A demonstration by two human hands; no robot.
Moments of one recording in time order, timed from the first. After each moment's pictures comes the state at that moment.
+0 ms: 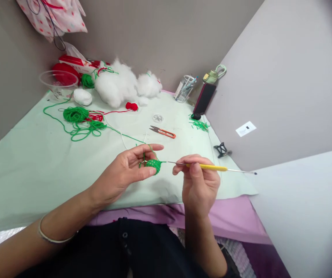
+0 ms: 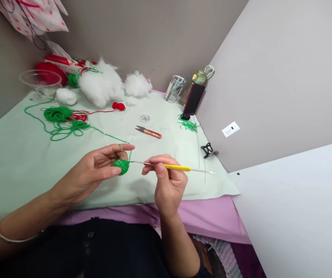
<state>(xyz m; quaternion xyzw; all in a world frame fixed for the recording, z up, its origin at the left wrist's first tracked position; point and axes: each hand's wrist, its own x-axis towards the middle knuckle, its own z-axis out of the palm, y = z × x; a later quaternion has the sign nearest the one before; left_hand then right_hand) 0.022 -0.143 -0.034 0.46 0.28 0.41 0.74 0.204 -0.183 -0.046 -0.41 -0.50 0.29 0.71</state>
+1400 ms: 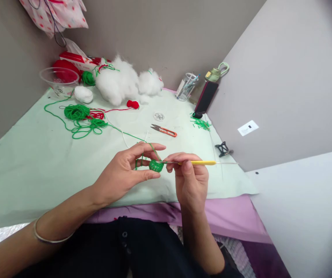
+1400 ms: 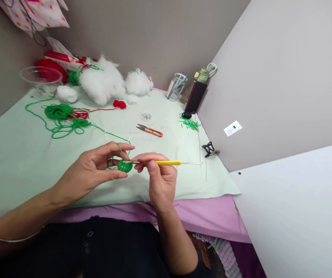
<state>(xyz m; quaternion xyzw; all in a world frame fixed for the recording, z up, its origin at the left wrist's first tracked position) 0.019 -0.143 -0.029 0.57 0.32 0.41 0.64 0.196 -0.177 -0.053 -0.33 -0.51 0.41 0.68</state>
